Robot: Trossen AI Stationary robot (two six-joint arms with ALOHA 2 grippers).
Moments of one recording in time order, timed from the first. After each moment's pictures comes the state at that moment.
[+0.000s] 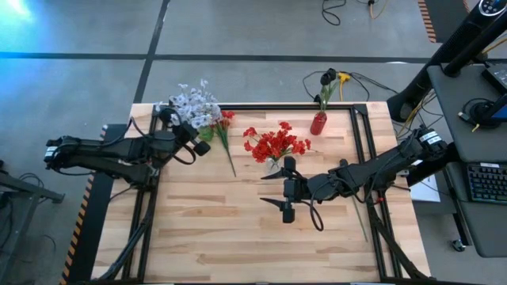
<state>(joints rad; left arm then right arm) -0.02 0.88 0.76 -0.11 -1.01 0.31 0.37 1.45 1.07 0.13 0.45 -0.12</state>
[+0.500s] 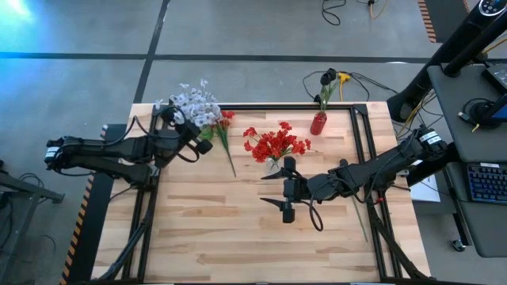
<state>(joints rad) 0.01 0.91 0.76 -0.09 -1.01 0.31 0.37 1.45 1.07 0.13 0.45 -0.12</state>
